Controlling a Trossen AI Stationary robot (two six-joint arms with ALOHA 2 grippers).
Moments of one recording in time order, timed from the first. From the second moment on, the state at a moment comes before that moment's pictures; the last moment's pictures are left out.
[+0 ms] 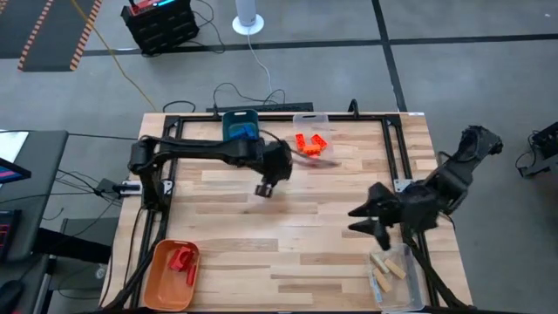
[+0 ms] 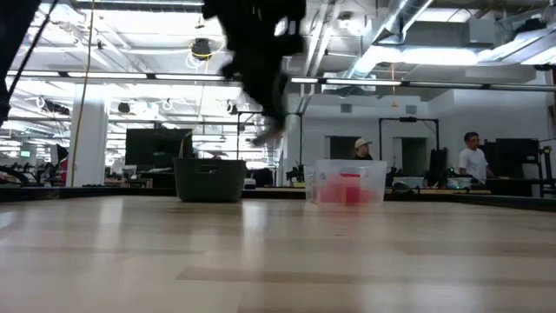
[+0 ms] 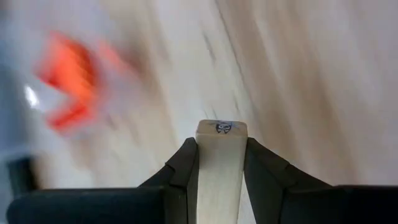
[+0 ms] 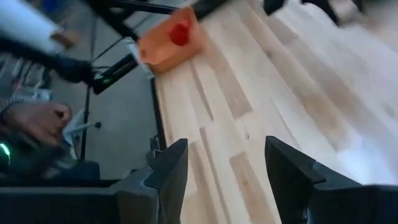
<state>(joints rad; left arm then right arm) 0.13 1.84 1.55 -0.76 -0.08 0.52 0.72 1.07 1.20 -0.78 0.48 1.00</state>
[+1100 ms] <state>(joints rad) -0.07 1.75 1.69 0.27 -0.22 -0.01 0.38 1.08 1.20 -0.40 0.77 0.25</state>
